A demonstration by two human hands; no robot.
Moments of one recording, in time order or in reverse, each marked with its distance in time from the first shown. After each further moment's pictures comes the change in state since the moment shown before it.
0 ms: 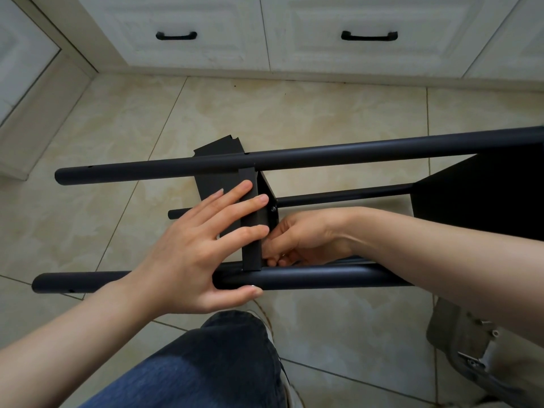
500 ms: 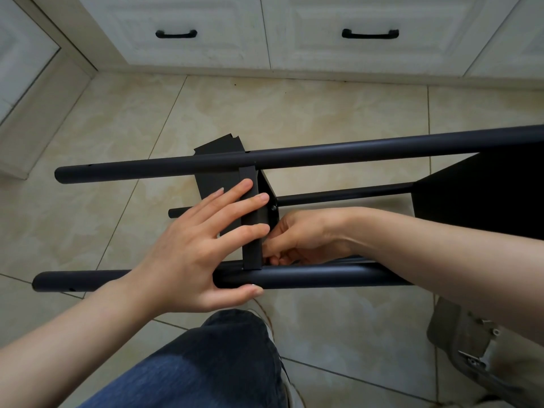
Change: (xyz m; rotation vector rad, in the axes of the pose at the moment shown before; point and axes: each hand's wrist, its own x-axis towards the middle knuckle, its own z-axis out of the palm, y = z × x) left_hand 0.001 0.001 -0.001 0.007 -0.013 -0.012; right_hand 0.002 0.001 0.001 -0.060 0.028 -0.008
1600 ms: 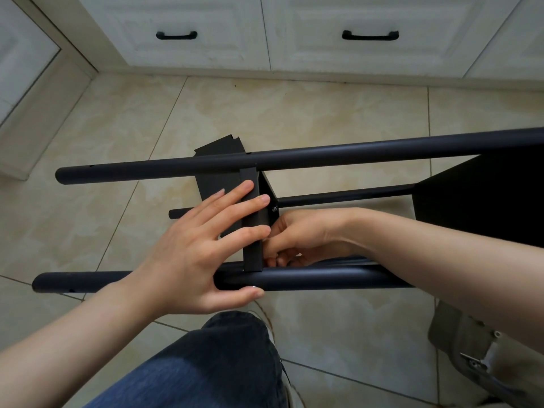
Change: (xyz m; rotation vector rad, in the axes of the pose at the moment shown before) left_hand 0.000 -0.001 0.001 -0.003 0.017 0.006; right_hand 0.002 -0.002 -0.001 -0.032 -0.009 -0.039
